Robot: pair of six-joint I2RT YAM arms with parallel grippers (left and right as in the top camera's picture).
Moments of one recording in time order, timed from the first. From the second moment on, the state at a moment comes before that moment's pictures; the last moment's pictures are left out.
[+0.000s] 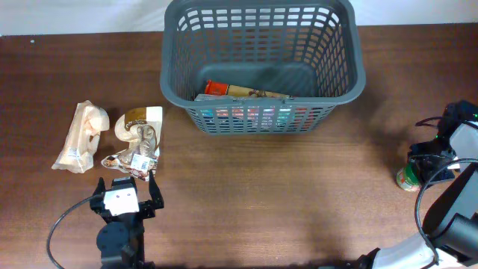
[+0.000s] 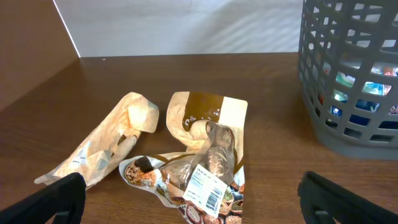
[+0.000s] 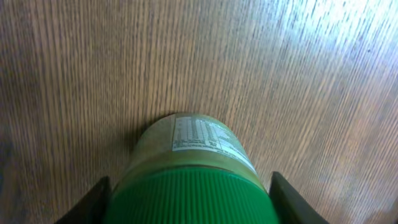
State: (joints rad) left arm 0.09 0.01 0.10 -0.31 -0.10 0.06; right arm -0.56 1.82 1.21 -1.00 0.14 0.89
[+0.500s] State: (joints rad) left arm 0.09 0.01 0.10 -0.31 -0.10 0.06; right arm -0.56 1.82 1.23 -1.00 0.14 0.84
